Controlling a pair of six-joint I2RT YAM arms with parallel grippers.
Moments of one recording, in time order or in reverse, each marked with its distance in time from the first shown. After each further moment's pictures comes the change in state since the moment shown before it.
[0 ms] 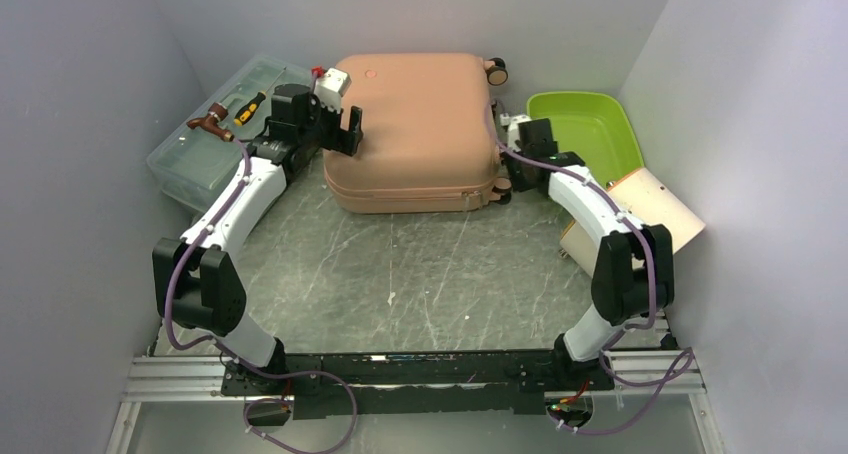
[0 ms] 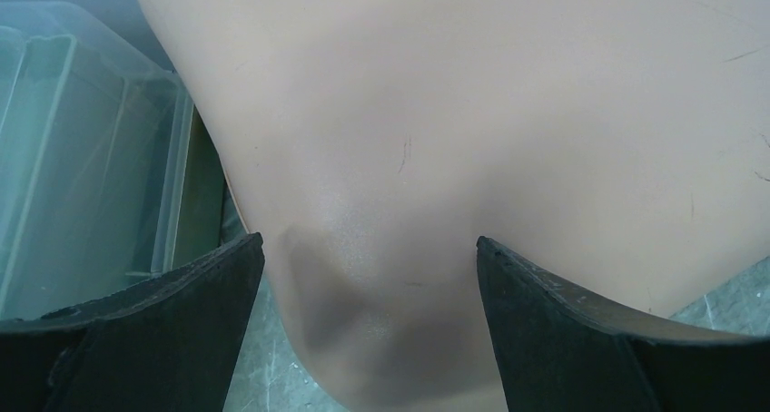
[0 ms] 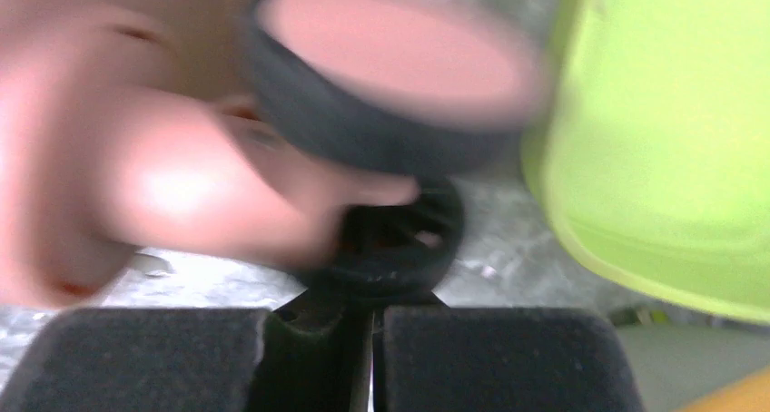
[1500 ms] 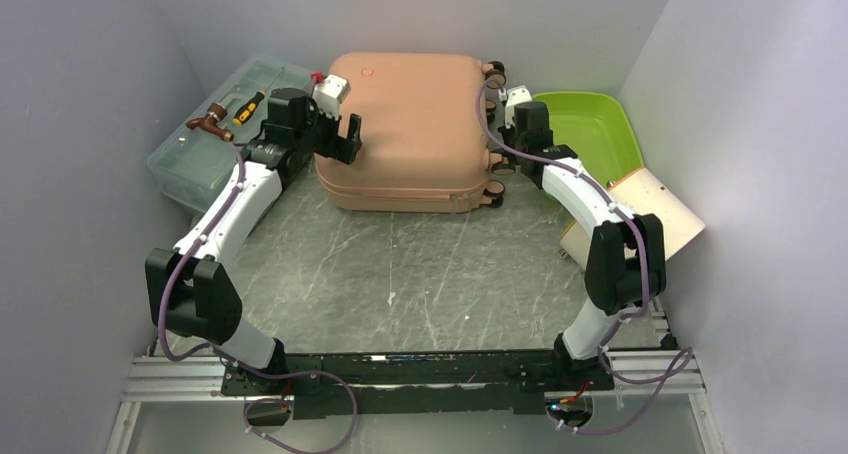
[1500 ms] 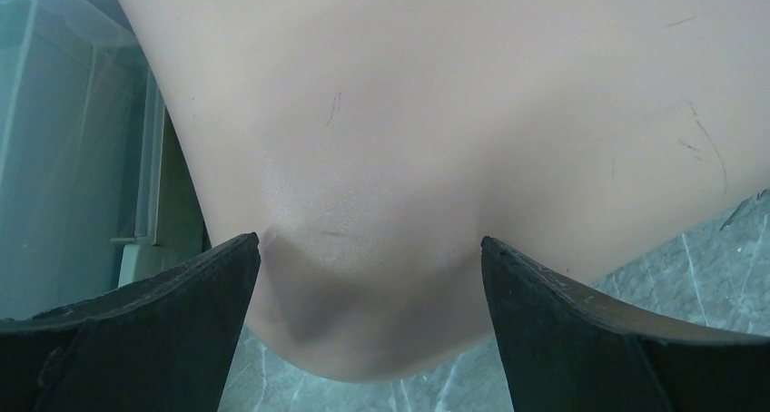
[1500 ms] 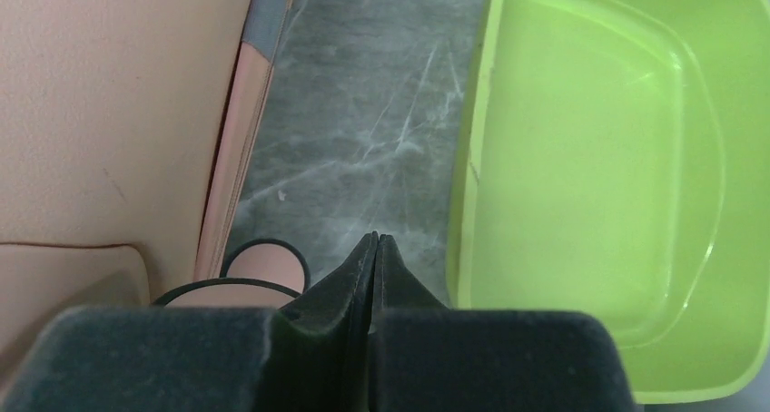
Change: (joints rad) left arm 0.000 -0.052 -0.022 -0.084 0.018 0.018; right arm 0.059 0.077 0.069 0.272 0.145 -0.068
